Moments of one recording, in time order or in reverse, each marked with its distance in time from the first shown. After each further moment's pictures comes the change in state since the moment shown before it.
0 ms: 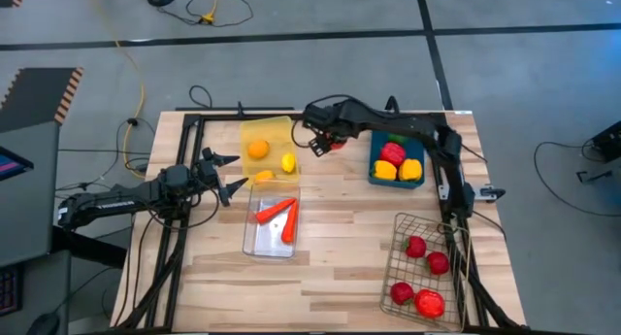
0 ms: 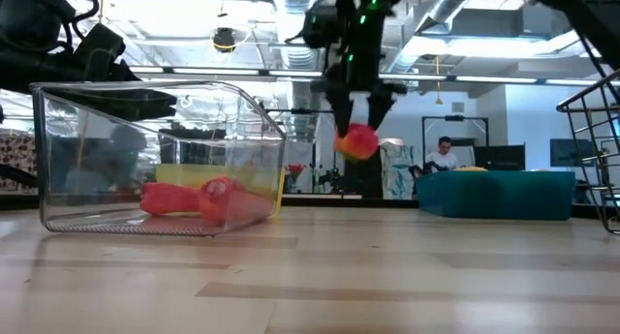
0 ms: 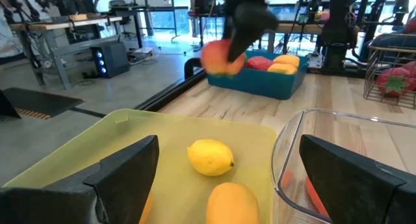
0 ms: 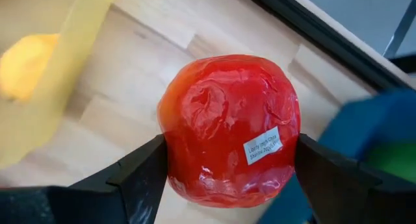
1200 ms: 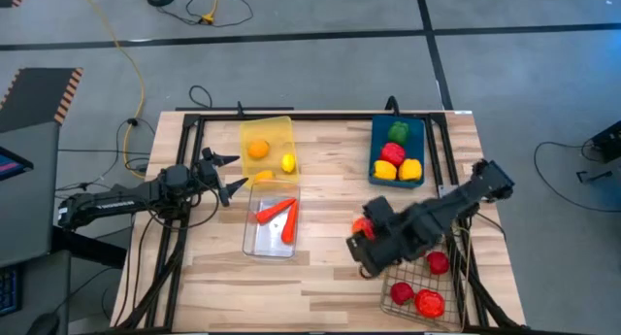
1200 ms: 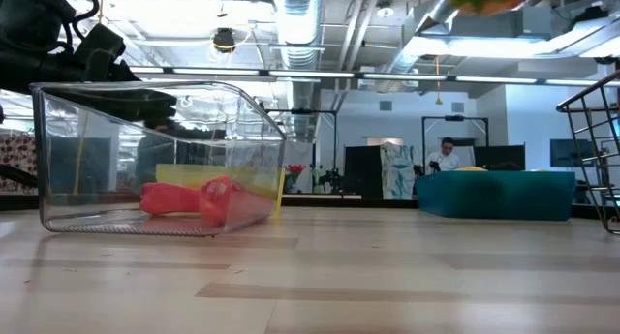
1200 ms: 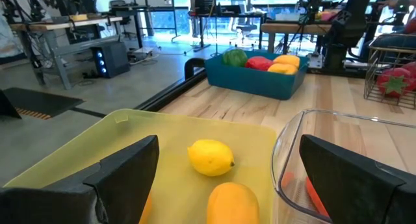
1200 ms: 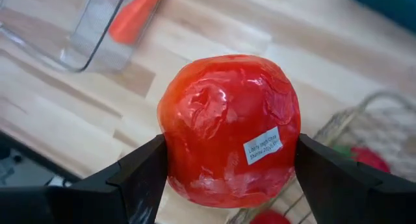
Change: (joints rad) left arm 0.000 0.000 0.000 0.000 -0.001 0.000; right arm 0.882 -0.290 0.000 -0.364 -0.004 1.027
